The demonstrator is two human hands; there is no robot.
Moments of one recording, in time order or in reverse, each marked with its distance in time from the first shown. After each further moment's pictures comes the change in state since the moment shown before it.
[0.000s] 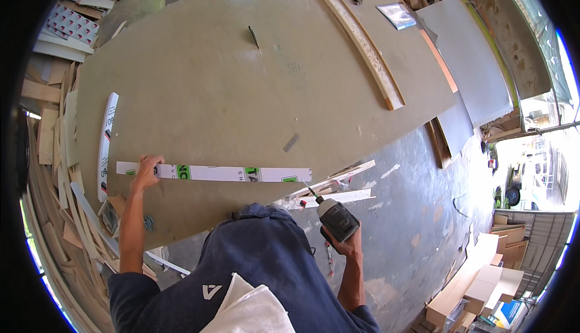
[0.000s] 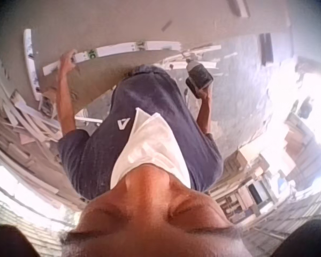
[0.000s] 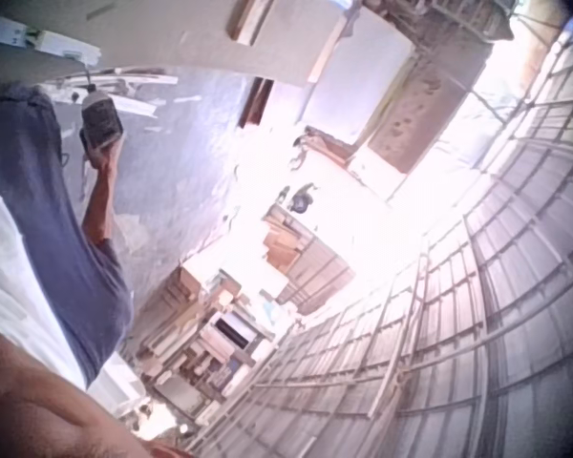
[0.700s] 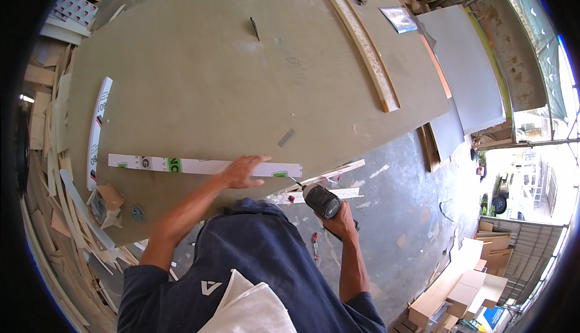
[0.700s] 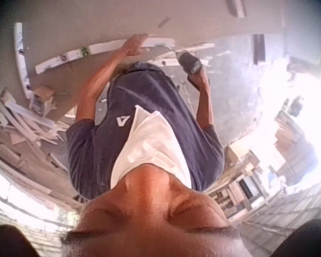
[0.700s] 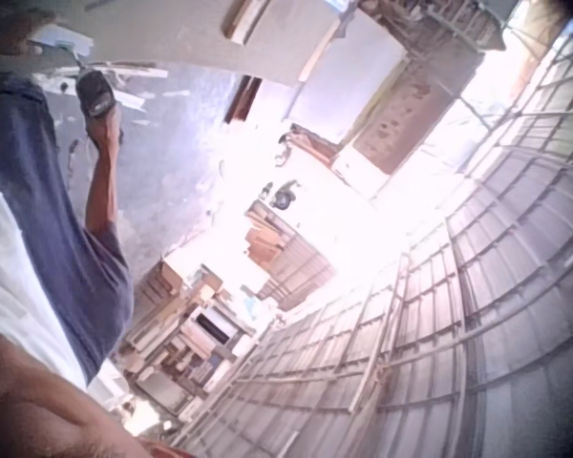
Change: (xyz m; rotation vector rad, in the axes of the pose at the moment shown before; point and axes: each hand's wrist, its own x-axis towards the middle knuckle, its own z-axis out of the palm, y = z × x) left_hand 0.101 0.273 0.139 -0.424 -0.181 0.523; right_hand 0.055 0.012 -0.002 -0.314 -0.235 0.073
